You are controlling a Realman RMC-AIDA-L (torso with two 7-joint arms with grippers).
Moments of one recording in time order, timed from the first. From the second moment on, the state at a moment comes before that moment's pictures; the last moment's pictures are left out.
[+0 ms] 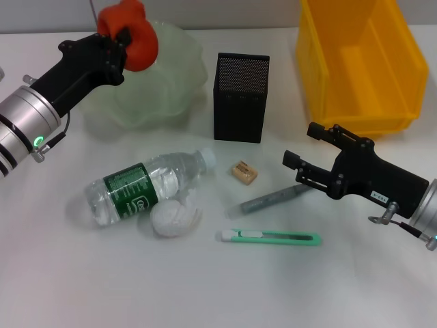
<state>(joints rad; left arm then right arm) -0.62 -2.08 0.58 0.17 1.37 1.18 -0.72 0.46 2.08 -0.55 -0.13 -1.73 -1.45 0.73</state>
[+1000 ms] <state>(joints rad) -0.63 -2.08 0.57 0.14 1.36 1.10 -0.66 0.45 2.08 -0.55 -0.11 -1.73 -1.43 0.73</state>
